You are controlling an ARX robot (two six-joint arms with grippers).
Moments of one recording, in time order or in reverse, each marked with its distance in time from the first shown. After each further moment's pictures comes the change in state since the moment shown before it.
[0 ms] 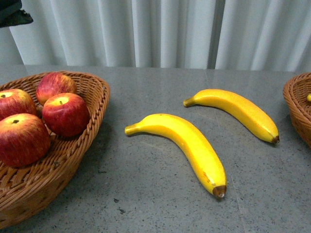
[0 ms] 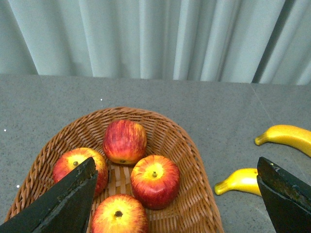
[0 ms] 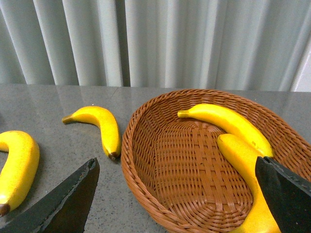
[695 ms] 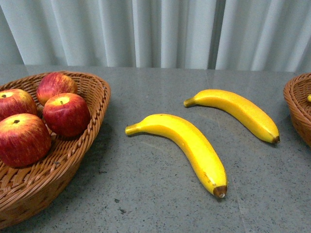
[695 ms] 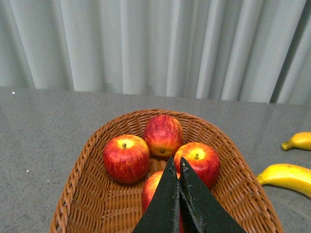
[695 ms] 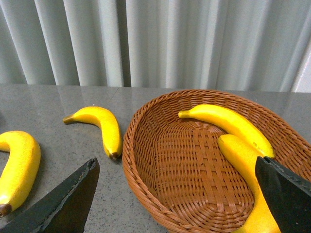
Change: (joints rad) left arm 0.212 -0.403 -0.418 0.219 0.158 0.067; right arm 0.000 0.000 0.000 0.000 0.000 0.000
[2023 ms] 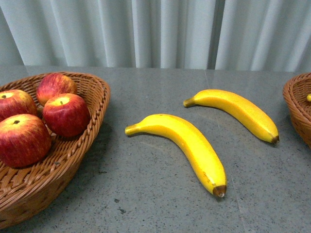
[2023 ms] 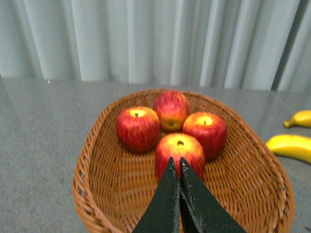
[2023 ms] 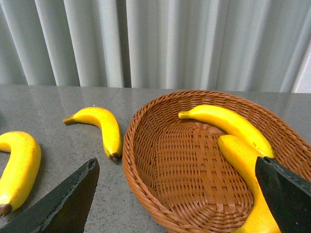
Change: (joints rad) left arm 0.151 -0.522 -0.162 -0.361 0.156 0.007; right arm 0.000 0.000 0.000 0.001 0.000 0.000
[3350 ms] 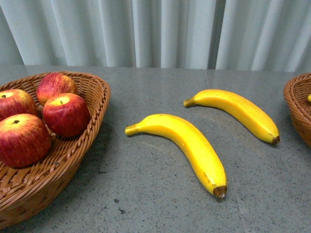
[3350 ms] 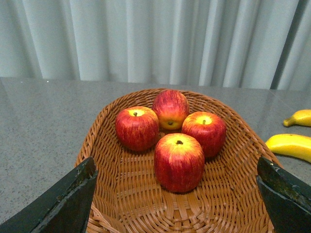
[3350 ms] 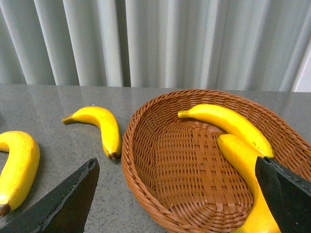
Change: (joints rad) left arm 0.001 0.000 0.000 0.000 0.000 0.002; right arm 0.000 0.000 0.000 -0.001 0.000 0.000
